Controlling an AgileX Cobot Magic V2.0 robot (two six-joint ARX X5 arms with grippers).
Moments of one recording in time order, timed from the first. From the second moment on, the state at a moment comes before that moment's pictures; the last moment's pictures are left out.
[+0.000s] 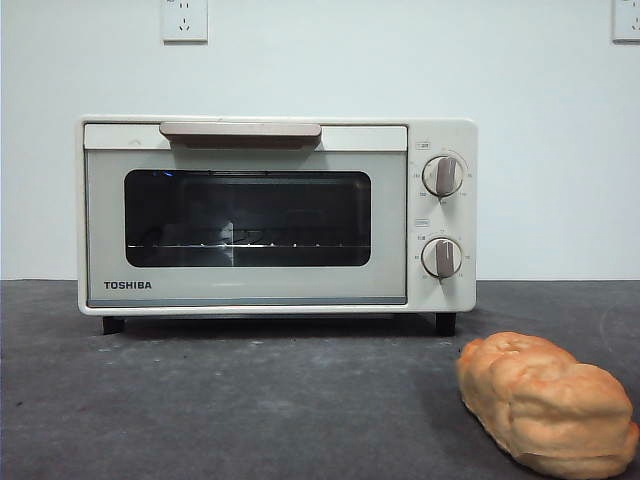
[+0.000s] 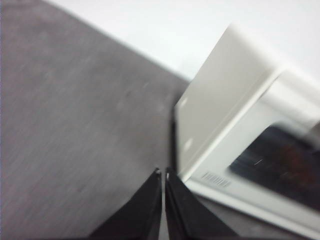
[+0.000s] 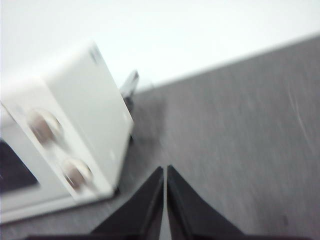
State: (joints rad) left arm 0.01 0.01 0.12 -0.21 0.05 -0.49; right arm 0.02 0.01 0.10 -0.13 -0.11 0.37
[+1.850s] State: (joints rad) left arm -0.03 0.55 0.89 -1.01 0.45 -0.05; right arm 0.09 0.64 0.94 -1.08 -0.39 -0.02
